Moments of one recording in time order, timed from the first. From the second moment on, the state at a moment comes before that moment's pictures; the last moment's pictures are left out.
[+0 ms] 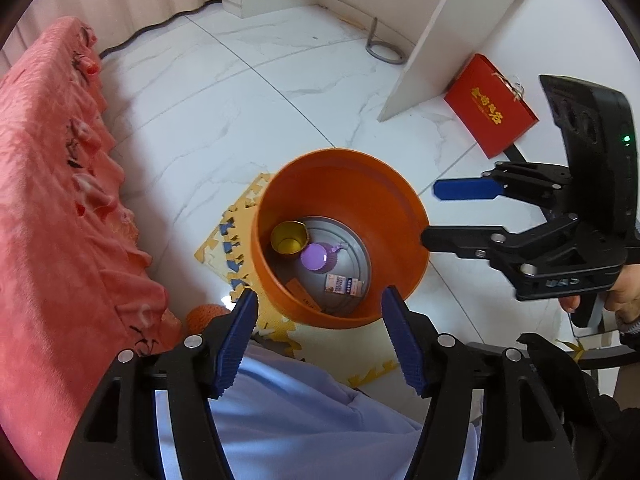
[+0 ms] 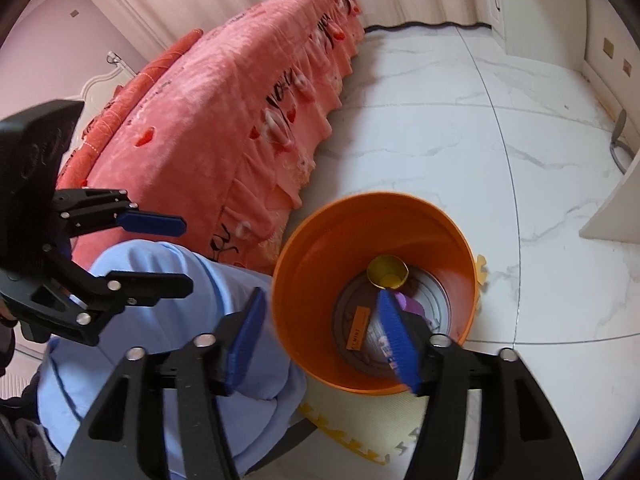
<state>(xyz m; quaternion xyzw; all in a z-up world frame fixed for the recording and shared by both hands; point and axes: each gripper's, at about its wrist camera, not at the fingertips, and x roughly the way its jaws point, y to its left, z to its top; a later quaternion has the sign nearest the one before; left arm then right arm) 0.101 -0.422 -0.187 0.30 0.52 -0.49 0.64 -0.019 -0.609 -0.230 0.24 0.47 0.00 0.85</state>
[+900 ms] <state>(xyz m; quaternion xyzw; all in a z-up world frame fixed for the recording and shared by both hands) 0.081 -0.247 -0.100 0.20 0.46 -0.37 0.78 0.023 -0.467 -0.114 0.16 0.42 0.12 0.88</state>
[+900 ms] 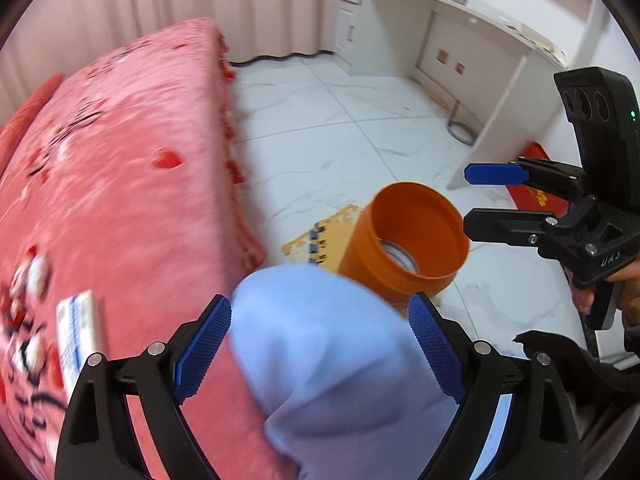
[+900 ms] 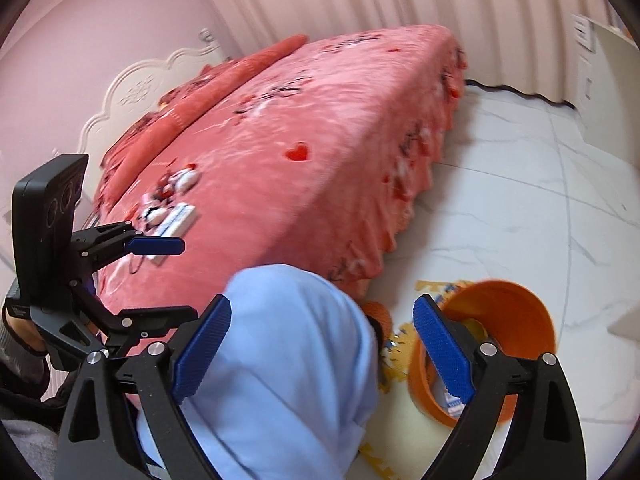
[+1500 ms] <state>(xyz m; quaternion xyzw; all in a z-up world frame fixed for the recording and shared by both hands) 0.104 -0.062 -0.086 0.09 0.48 -0.21 0.85 0.100 -0.305 -0.091 0.07 0.43 0.26 0.86</state>
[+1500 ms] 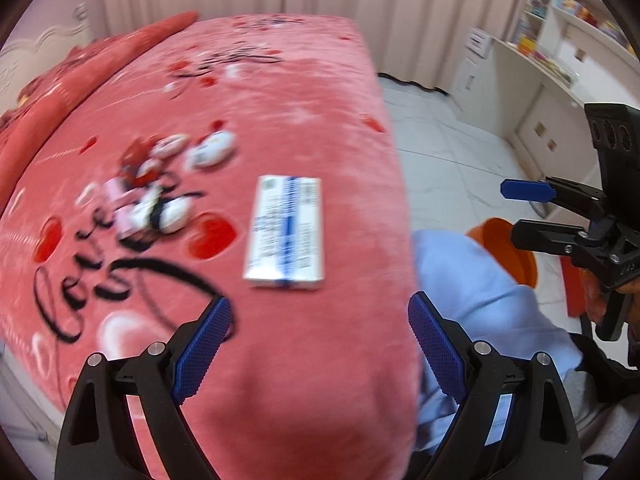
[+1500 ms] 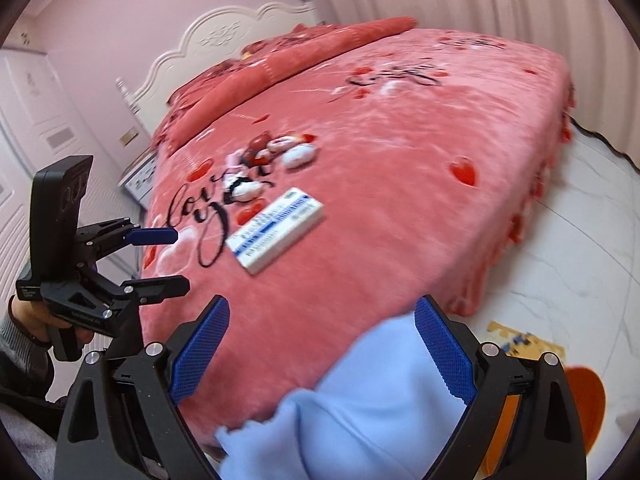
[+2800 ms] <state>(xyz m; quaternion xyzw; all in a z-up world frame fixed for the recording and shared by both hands) 0.265 0.025 -0.157 0.02 0.53 -0.22 0.82 0.197 -0.204 -0.119 0.07 0.46 0.31 0.83</state>
